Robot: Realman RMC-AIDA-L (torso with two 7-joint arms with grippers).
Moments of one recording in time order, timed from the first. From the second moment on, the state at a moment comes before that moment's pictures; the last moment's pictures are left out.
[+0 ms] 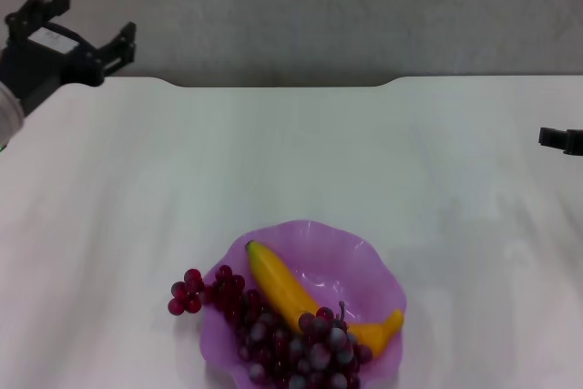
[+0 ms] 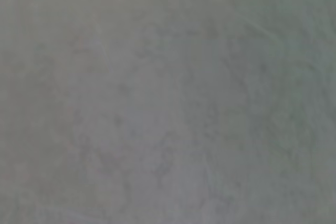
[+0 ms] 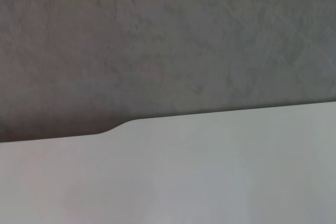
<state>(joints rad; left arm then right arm) -0.18 -2.03 -1.62 -1.29 1.18 -0.36 1.98 0.42 2.01 -1.22 -0.99 0.76 0.62 -0.49</state>
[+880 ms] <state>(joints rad) -0.26 -2.03 -1.11 -1.22 1.72 0.53 2.22 0.43 2.01 -1.22 -0.99 0.76 0.63 -0.49</state>
